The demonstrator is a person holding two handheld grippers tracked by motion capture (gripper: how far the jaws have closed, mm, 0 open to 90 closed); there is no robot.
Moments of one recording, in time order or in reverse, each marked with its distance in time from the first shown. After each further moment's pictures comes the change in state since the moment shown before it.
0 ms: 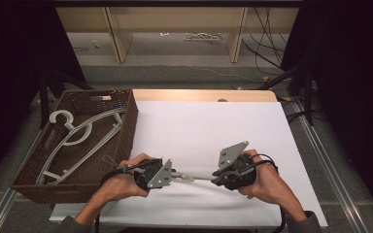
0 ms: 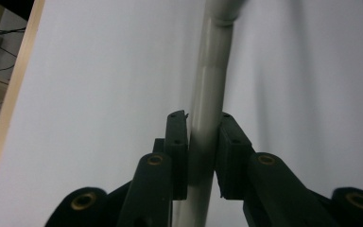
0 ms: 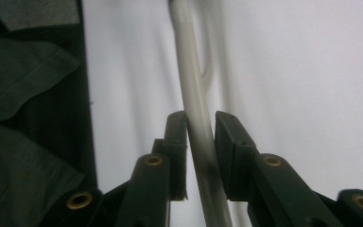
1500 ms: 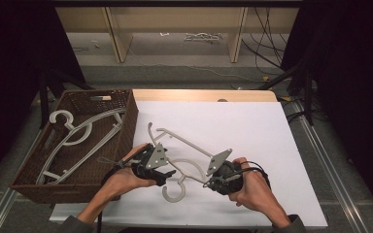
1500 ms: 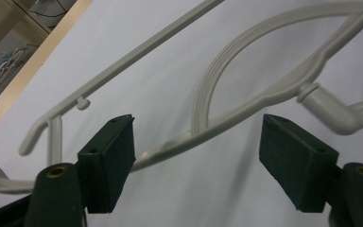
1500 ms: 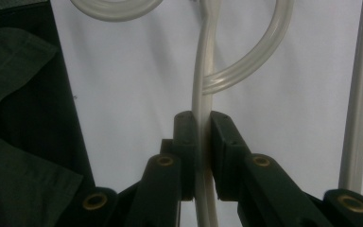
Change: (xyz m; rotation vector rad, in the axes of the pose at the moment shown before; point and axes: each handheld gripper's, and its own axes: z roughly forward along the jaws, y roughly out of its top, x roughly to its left) left arm 0.018 -0.020 0.014 0.026 0.193 -0.286; right arm 0.016 0.004 0.033 0.139 -0.025 0.091
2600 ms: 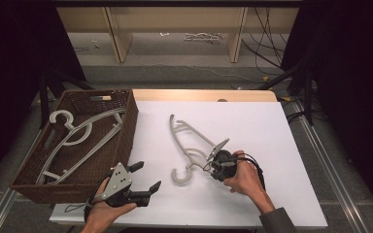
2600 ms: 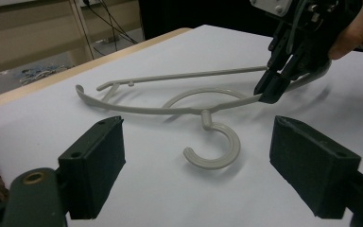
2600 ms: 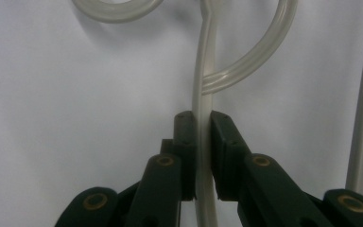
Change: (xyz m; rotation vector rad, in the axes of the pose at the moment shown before) left arm -0.043 -0.057 -0.055 -0.400 0.133 -0.407; right arm -0.050 -0.011 0.051 0.072 -0.059 0.199
